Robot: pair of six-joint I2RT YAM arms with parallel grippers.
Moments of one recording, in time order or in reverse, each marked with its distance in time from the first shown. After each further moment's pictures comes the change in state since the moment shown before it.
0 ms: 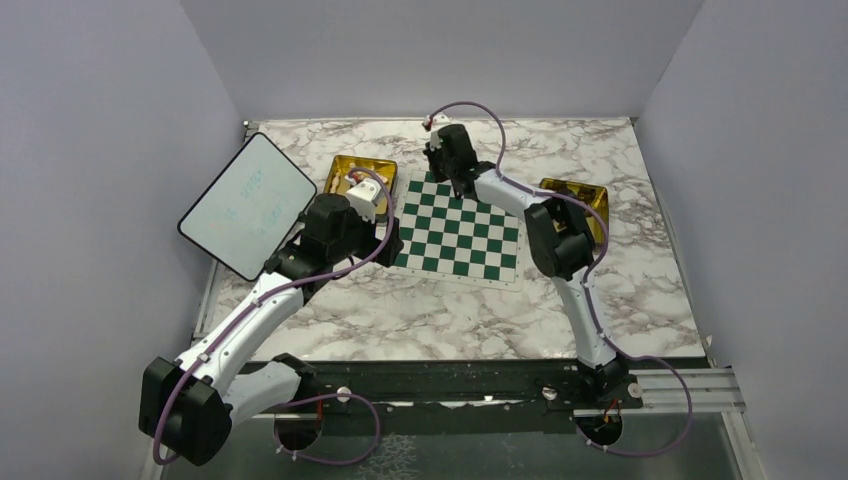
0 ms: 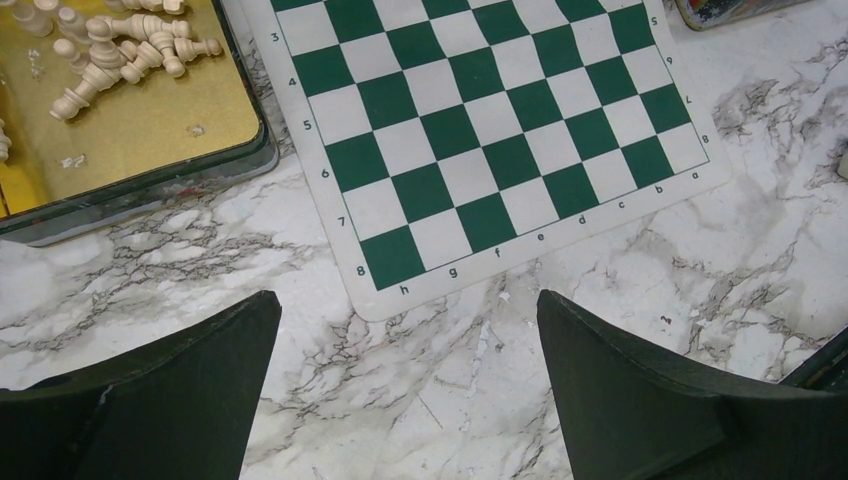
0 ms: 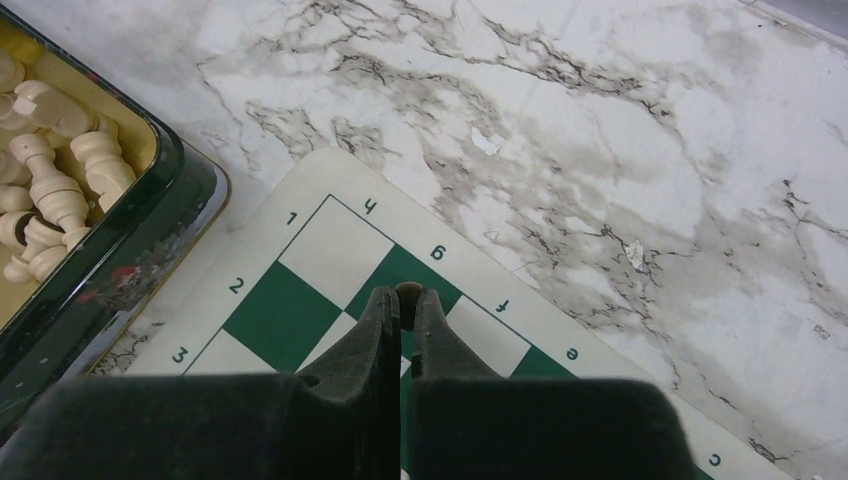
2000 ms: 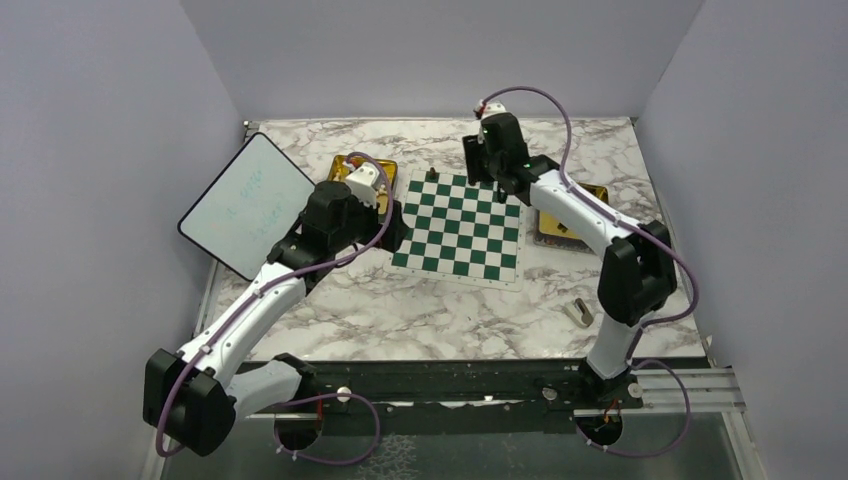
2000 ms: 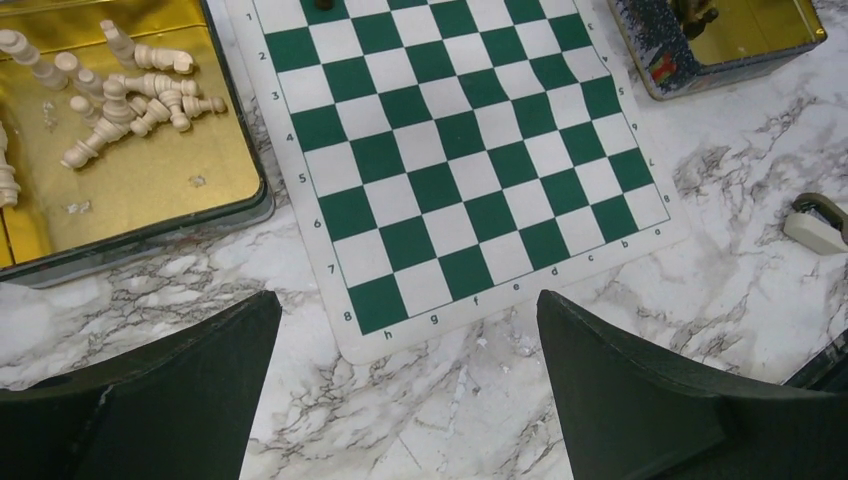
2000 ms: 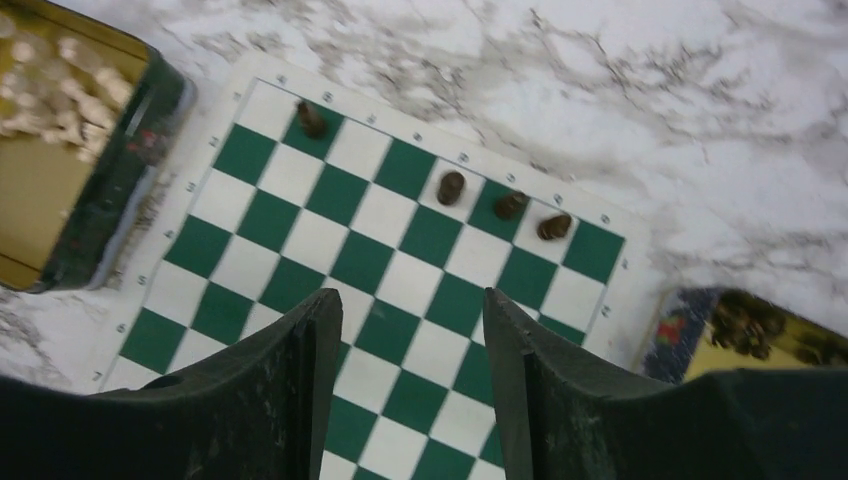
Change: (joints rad) left arm 0.000 0.037 0.063 0.026 -0.003 -0.065; right arm -0.021 -0.534 -0.308 -0.289 0.149 0.136
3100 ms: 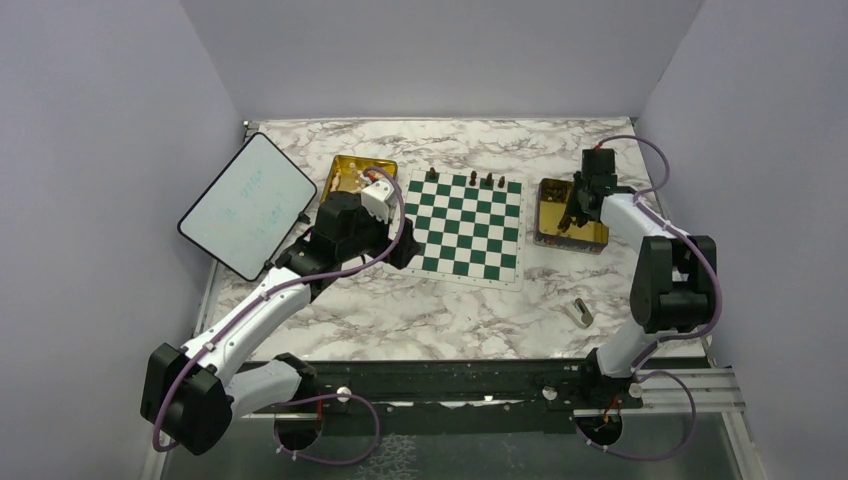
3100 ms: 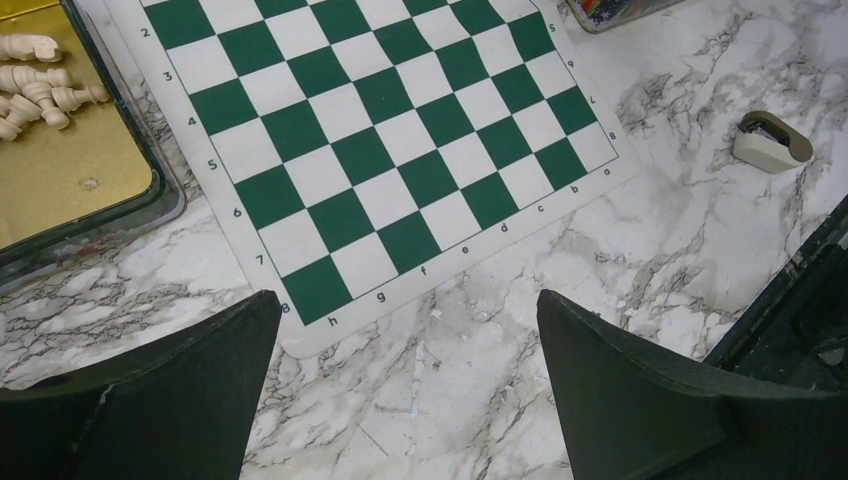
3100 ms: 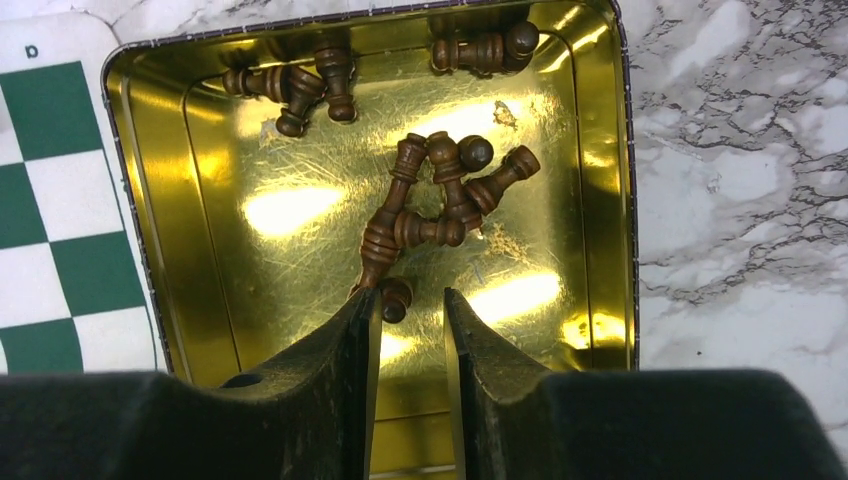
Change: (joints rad) left arm -0.057 0.014 -0.044 0.041 0.105 0.035; right arm -0.516 -0.169 -0.463 -0.011 -0.004 0.113
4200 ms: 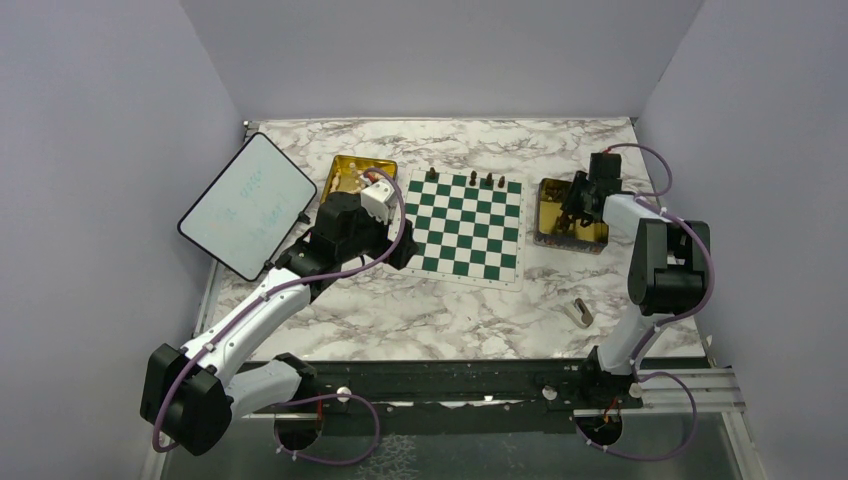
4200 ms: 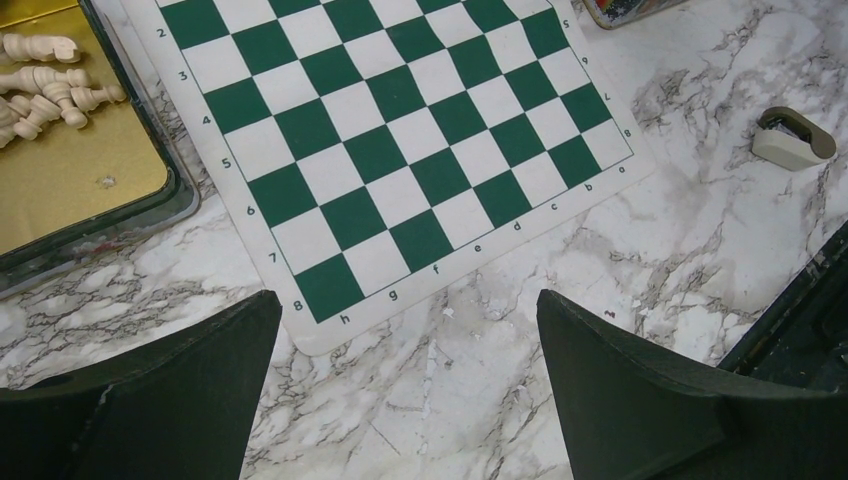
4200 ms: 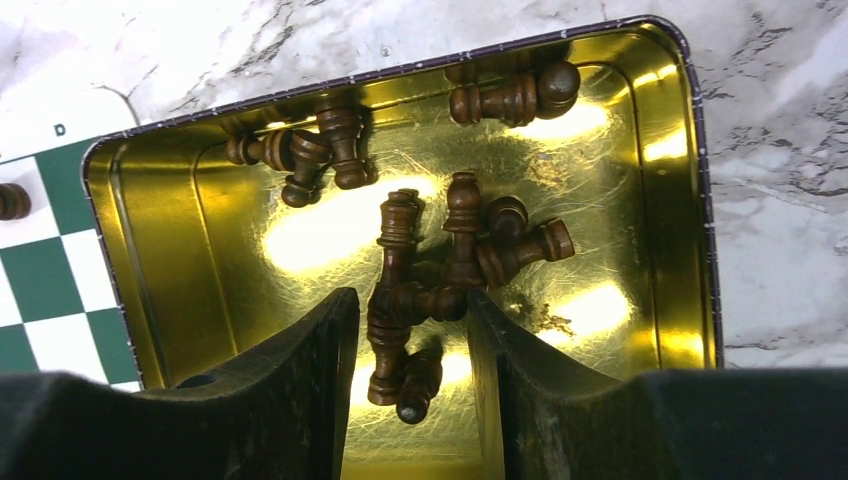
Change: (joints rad) left arm 0.000 -0.005 -0.008 0.000 -0.018 0.021; right arm -0.079 0.121 -0.011 0.165 -0.142 0.093
